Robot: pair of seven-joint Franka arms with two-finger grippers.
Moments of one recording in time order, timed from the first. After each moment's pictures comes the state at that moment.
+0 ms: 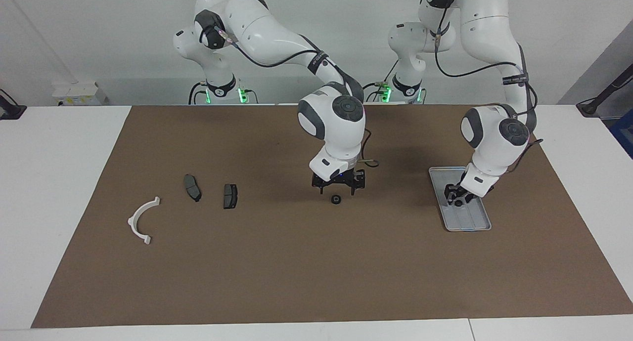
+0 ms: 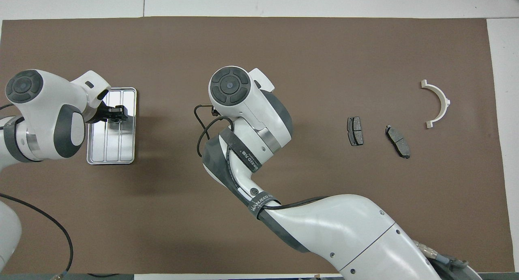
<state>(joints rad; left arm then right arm) -0.09 0.33 0.07 -1.99 -0.01 2.34 -0.01 0.61 0.71 0.04 -1.25 -0.06 2.01 0.75</state>
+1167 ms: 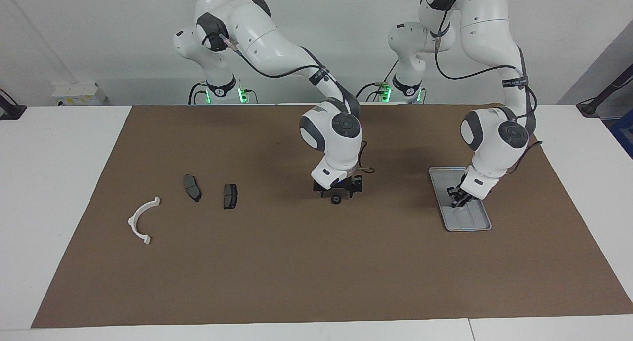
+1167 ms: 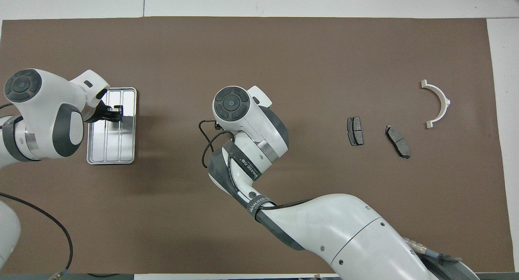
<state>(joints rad) -0.08 0.33 0.07 -1.98 -0.01 2.33 -0.02 0.61 0.72 0.06 -1.38 -0.06 2.11 0.75</state>
